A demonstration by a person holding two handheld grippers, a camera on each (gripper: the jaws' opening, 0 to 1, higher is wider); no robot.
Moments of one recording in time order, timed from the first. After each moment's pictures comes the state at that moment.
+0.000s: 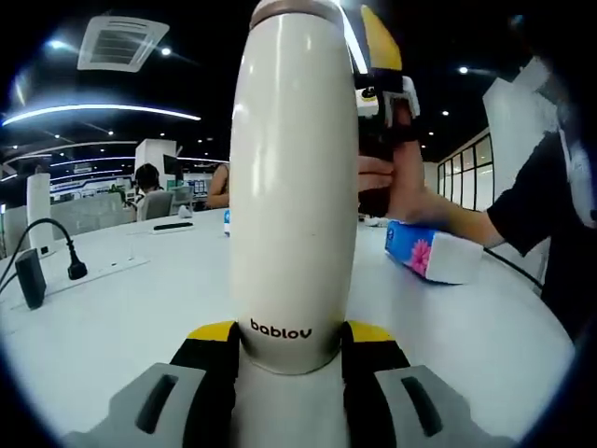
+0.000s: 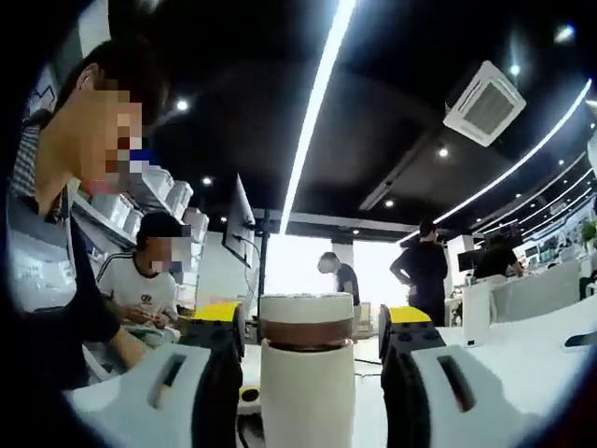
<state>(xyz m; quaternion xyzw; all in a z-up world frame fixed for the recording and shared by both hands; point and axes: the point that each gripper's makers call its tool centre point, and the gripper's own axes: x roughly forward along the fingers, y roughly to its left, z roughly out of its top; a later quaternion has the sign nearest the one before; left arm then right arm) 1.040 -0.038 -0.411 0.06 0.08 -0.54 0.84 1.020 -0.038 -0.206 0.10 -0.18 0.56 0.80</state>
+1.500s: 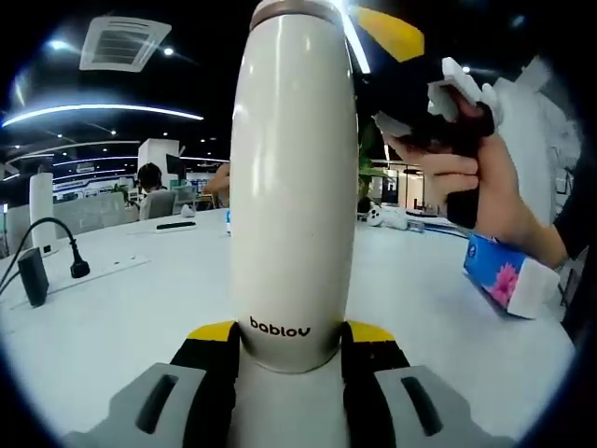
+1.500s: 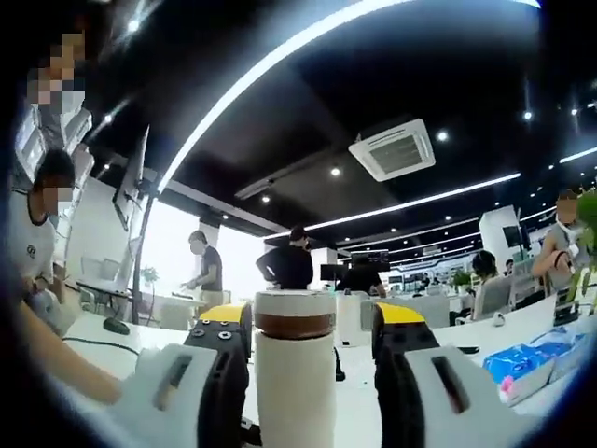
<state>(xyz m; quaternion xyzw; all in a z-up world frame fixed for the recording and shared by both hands) 1.030 -0.037 -0.409 0.06 0.08 -0.53 0.84 1.007 -0.052 -0.208 0.03 -0.19 0.28 0.94</state>
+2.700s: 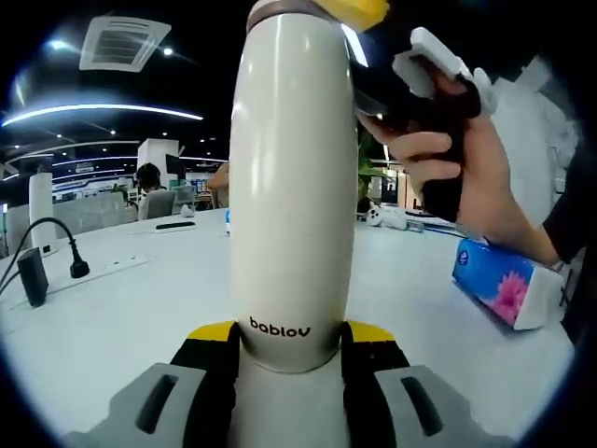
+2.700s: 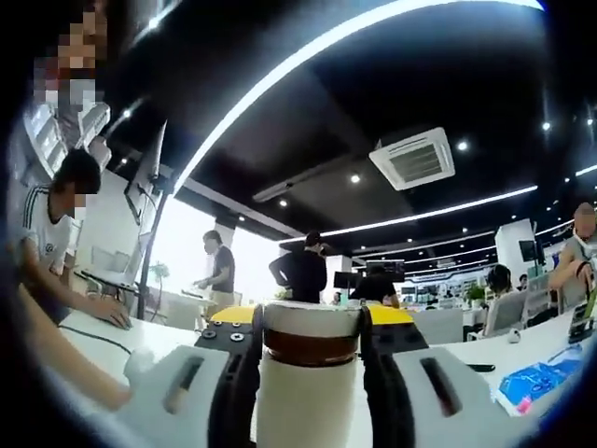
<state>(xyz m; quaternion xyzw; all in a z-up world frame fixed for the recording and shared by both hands) 1.034 -0.038 -0.410 0.06 0.08 -0.53 0.84 1.026 -0.030 -0.200 0.02 -0.21 0.32 0.92</state>
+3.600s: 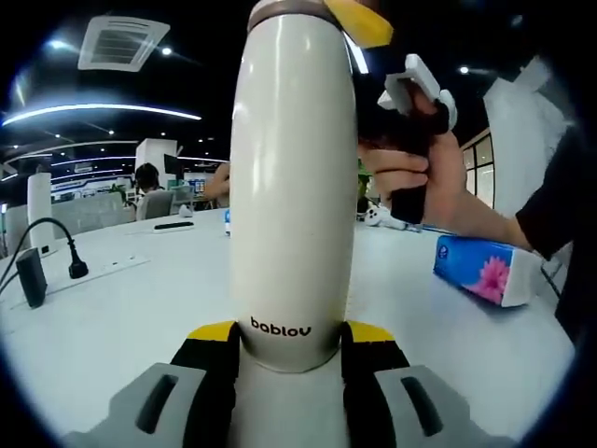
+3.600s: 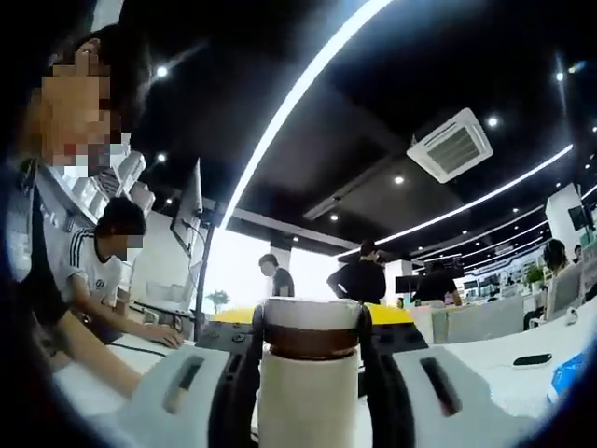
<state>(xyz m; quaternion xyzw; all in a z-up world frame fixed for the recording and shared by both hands) 1.033 -0.039 -0.410 0.06 0.08 -0.54 0.84 1.028 -0.032 -0.203 0.08 -0.22 0.46 0.86</state>
